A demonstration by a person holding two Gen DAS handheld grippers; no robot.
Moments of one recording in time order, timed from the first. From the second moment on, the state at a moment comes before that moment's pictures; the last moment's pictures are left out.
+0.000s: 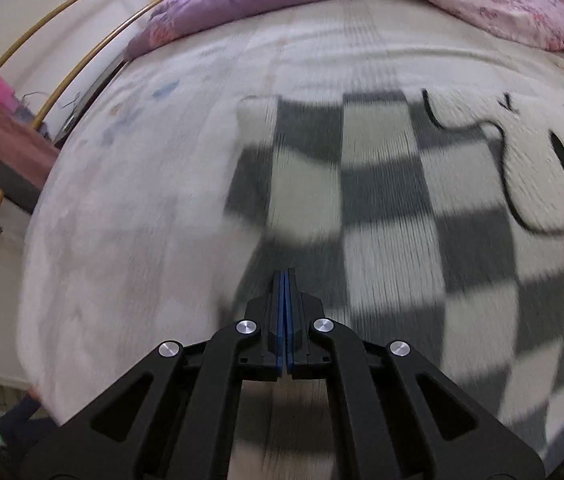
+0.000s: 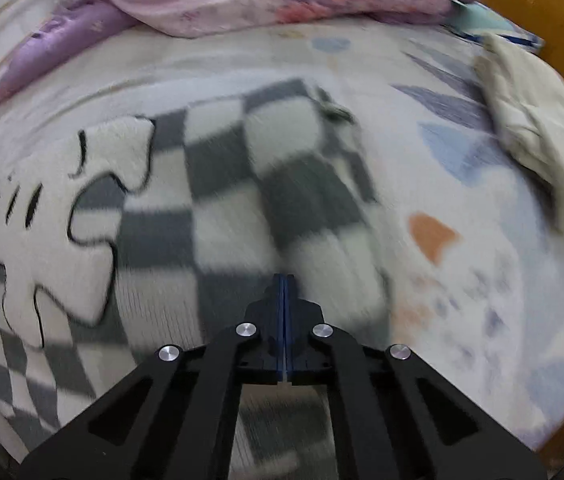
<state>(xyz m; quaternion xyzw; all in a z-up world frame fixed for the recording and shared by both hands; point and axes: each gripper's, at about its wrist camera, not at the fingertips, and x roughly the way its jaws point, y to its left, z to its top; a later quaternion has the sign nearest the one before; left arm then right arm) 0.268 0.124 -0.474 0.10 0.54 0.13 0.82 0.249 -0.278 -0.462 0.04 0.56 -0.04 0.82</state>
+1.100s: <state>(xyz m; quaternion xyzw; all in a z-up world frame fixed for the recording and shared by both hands) 0.258 0.017 -0.431 0.00 0.59 0.01 0.81 0.306 -0.336 -0.469 0.16 0.65 -0.01 0.74</state>
